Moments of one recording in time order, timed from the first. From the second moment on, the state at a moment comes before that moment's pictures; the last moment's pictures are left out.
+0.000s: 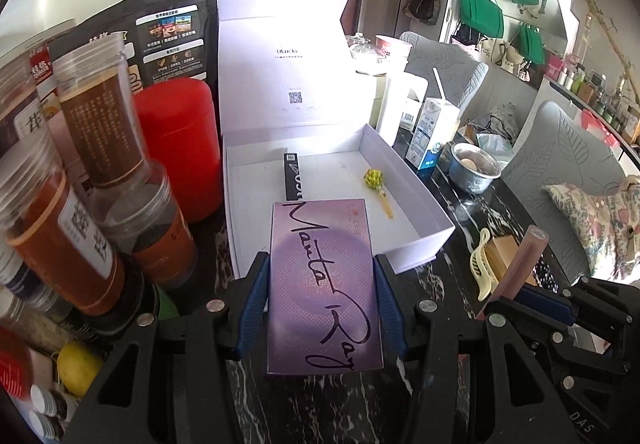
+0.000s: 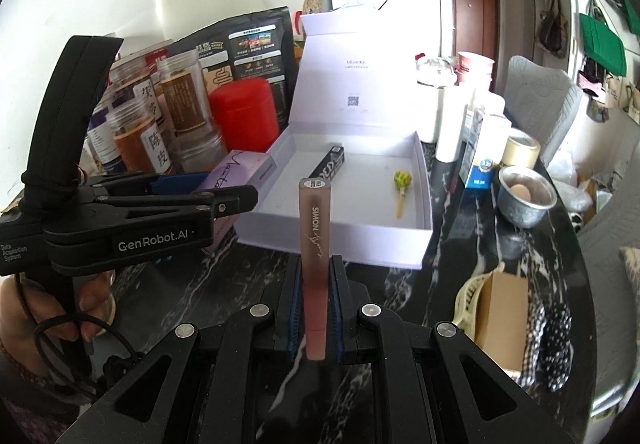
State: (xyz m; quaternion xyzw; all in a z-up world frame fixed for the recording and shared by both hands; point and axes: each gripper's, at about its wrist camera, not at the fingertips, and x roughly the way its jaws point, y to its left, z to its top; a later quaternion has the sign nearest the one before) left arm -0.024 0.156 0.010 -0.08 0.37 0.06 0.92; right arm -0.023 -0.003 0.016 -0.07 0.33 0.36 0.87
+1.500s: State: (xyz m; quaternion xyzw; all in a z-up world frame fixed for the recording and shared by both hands) left arm 0.091 0.201 -0.040 -0.08 0.42 0.10 0.90; right arm 0.098 0.046 -0.011 -0.05 0.31 0.33 0.89
